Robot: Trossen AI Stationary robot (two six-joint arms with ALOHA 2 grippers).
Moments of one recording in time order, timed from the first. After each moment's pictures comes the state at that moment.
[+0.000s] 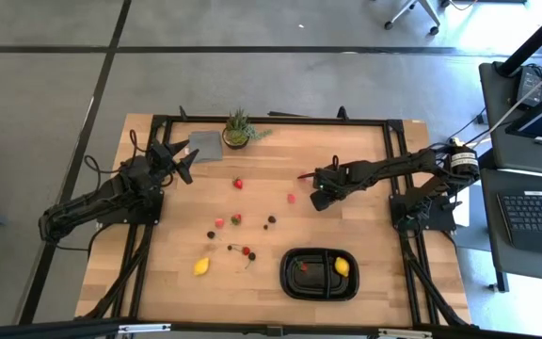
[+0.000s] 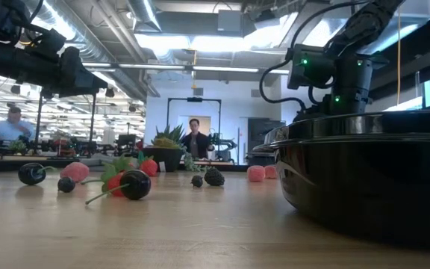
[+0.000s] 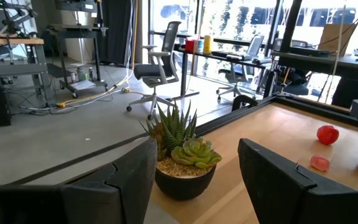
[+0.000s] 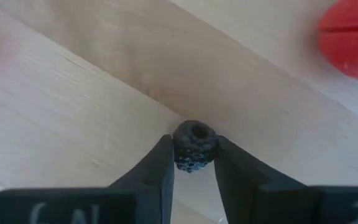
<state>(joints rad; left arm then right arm) 0.46 0.01 0.06 -0.10 -0.37 -0.10 -0.14 1.58 0.77 -0.57 0.11 0.91</state>
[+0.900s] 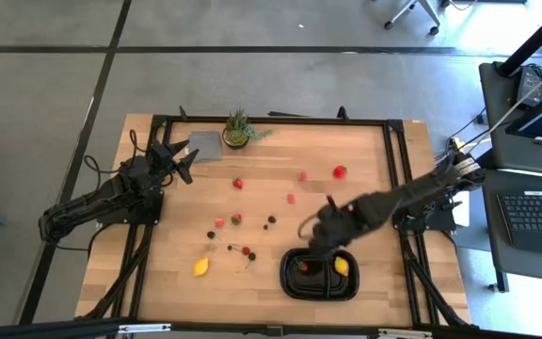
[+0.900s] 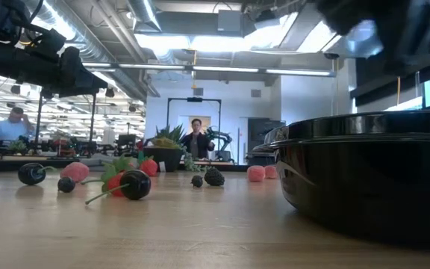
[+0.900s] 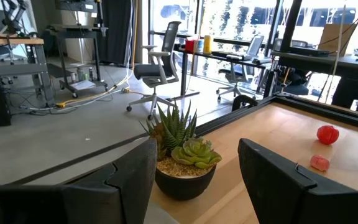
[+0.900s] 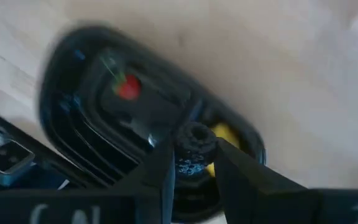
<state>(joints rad) 0.46 0.01 0.06 -0.10 -0.37 -0.10 0.44 1.58 1.27 -1.03 -0.06 1.46</state>
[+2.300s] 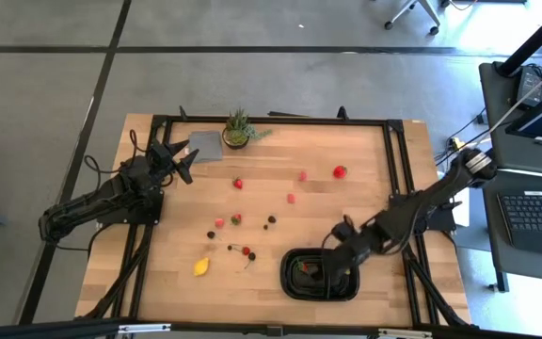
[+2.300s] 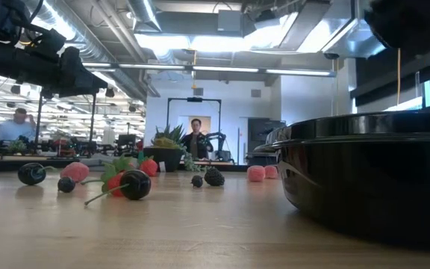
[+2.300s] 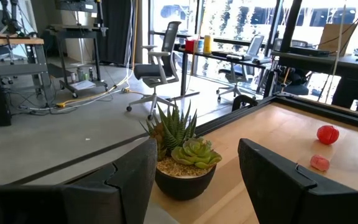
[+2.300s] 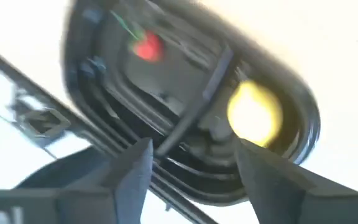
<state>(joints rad) 0.46 0.01 0.06 -0.10 -0.37 -0.10 0.55 1.41 0.99 -0.68 -0.06 1.64</state>
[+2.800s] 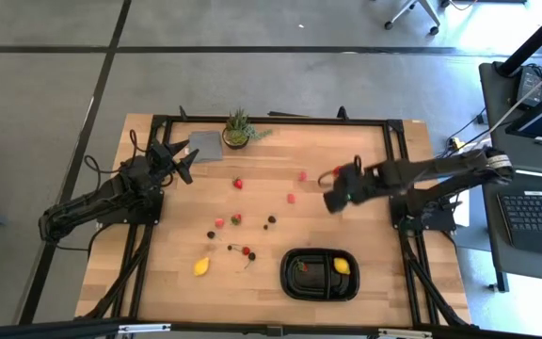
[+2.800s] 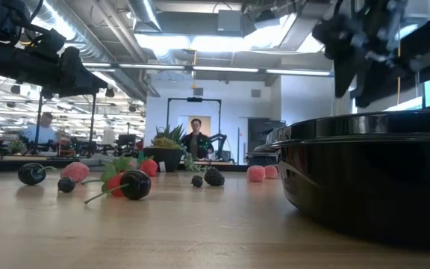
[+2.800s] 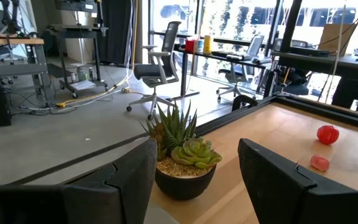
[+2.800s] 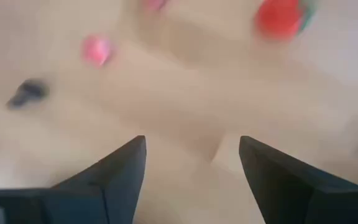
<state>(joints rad) 0.46 0.01 0.06 -0.10 -0.37 -0.10 0.06 1.25 0.99 -1.01 0.19 1.23</state>
